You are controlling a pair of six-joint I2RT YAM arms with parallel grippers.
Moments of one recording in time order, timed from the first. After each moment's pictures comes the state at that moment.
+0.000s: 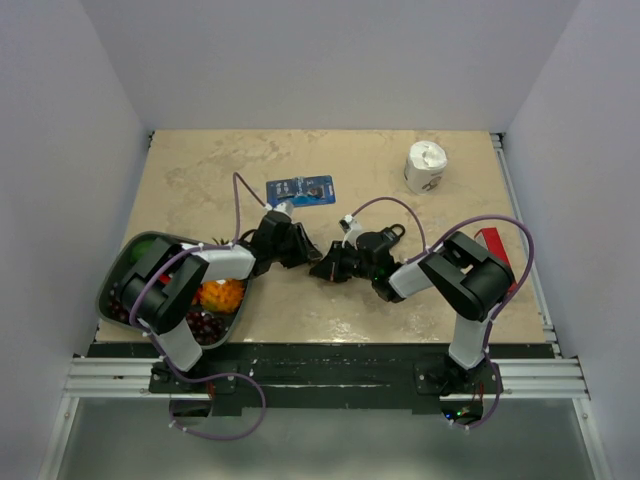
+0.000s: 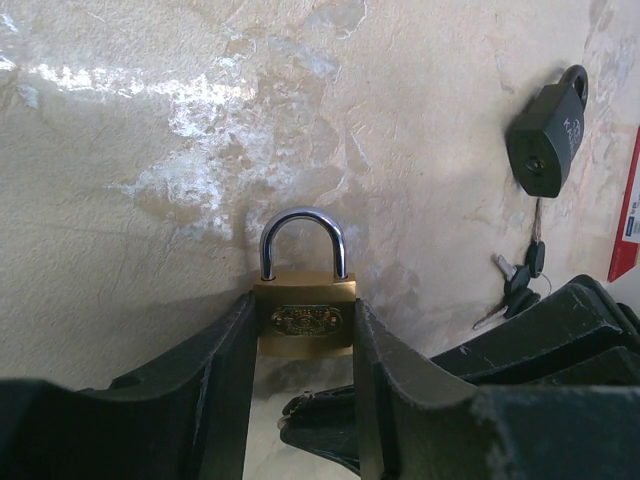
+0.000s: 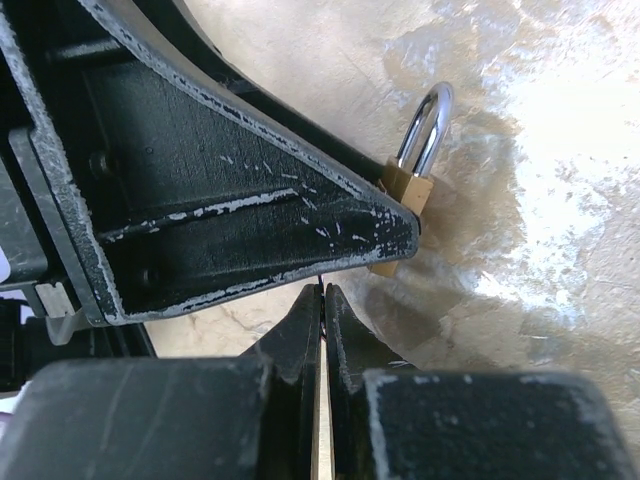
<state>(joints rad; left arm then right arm) -0.58 1.71 0.76 0.22 0.13 -0.87 0.69 1.85 0.61 0.82 -0.34 0.76</state>
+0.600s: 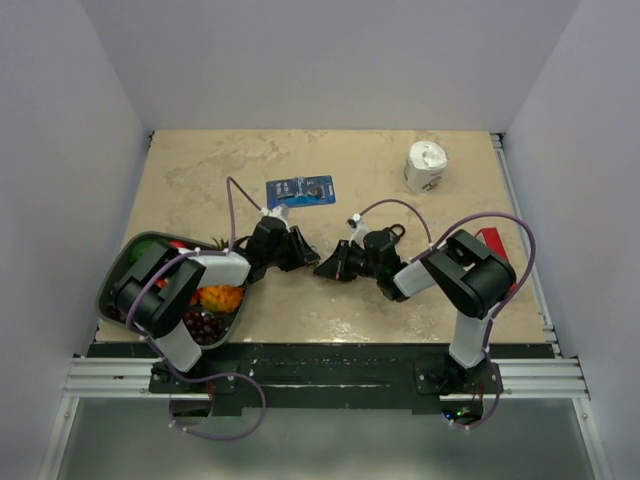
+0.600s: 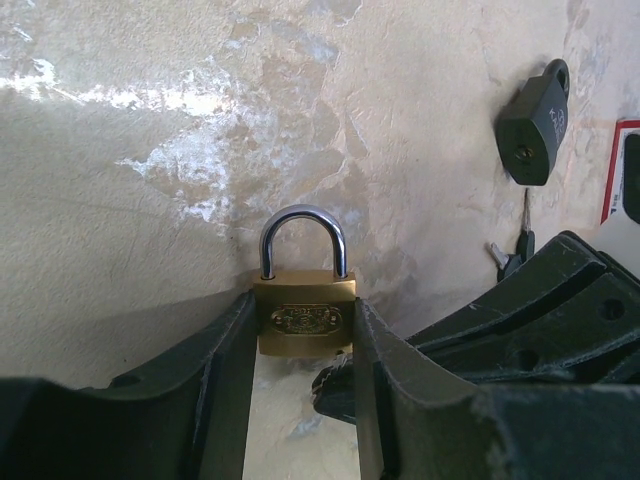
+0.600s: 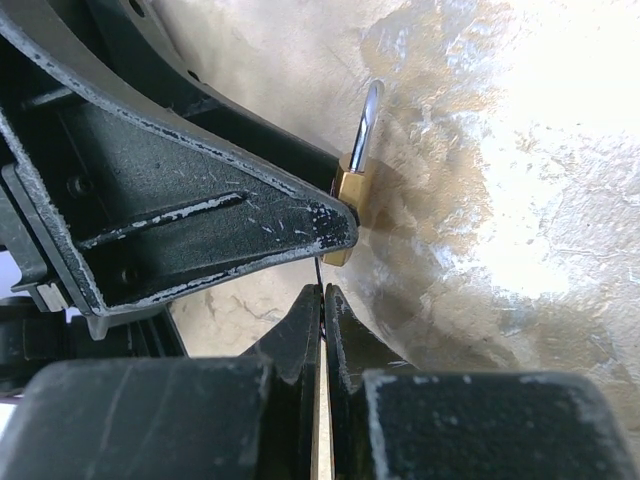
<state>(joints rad) -0.58 1.67 0.68 0.33 0.15 -0.88 0.64 1.85 0.59 0.84 -0.41 0.84</state>
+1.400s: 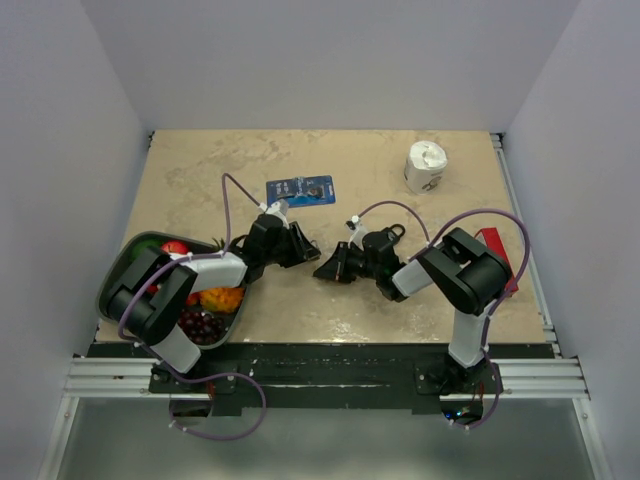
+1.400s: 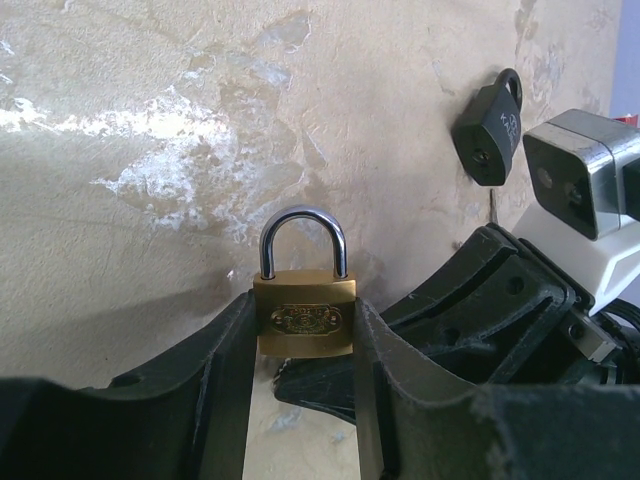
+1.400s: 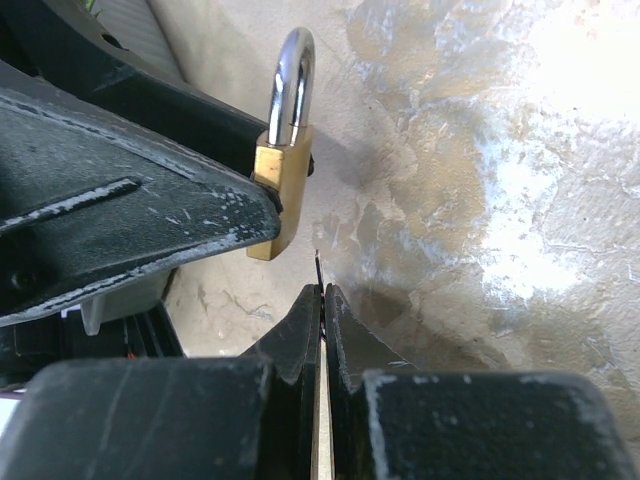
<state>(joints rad) -0.57 1.62 0.67 0.34 0.15 -0.85 0.64 1.89 0.59 0.85 -0.44 0.85</state>
